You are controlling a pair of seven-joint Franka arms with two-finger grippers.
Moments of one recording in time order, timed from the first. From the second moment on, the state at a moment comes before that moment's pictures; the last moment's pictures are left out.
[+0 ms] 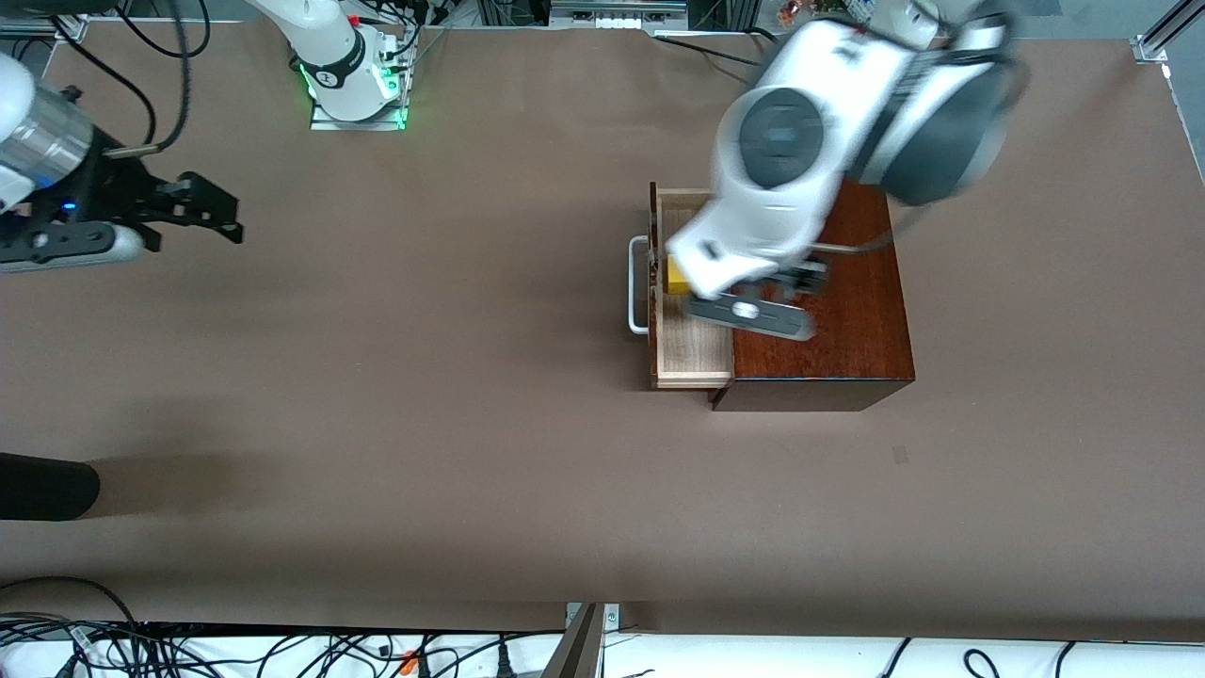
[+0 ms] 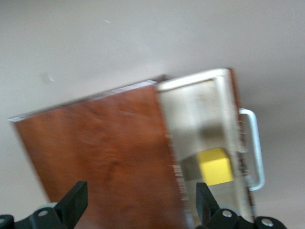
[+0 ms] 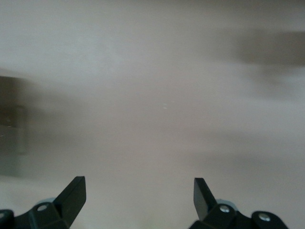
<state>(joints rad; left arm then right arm) -0.48 0.52 0.00 -1.05 0.06 1.40 -0.24 0.21 0.10 -0.04 -1.46 0.08 1.55 0.05</state>
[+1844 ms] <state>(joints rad) -0.08 -0.05 -0.02 -1.72 0.03 1.69 -0.02 0.94 0.72 0.03 -1.15 -0.11 2.00 -0.43</state>
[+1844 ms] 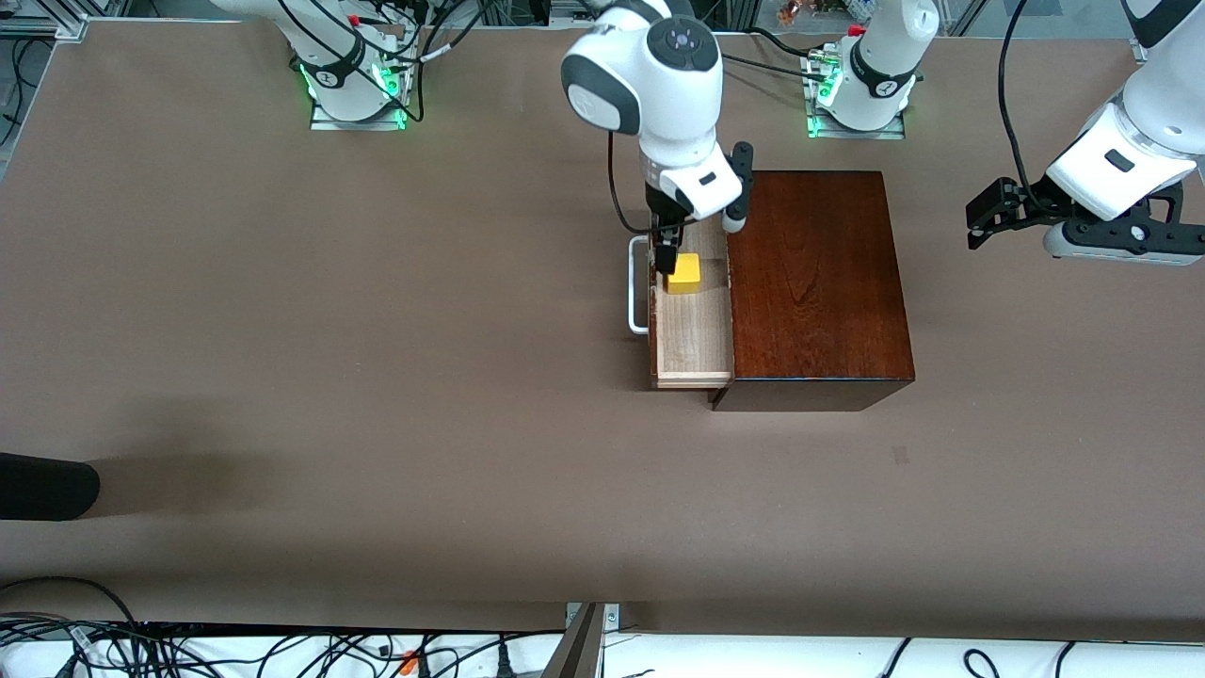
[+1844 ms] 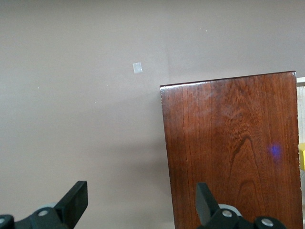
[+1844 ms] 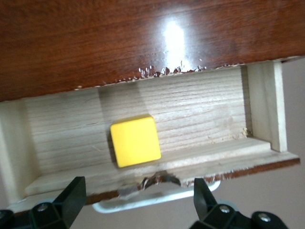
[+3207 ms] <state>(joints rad) -0.08 -0.04 -0.02 -1.70 0.03 1.69 -0.03 0.95 0.83 0.02 -1.14 -0.13 2.11 -0.47</state>
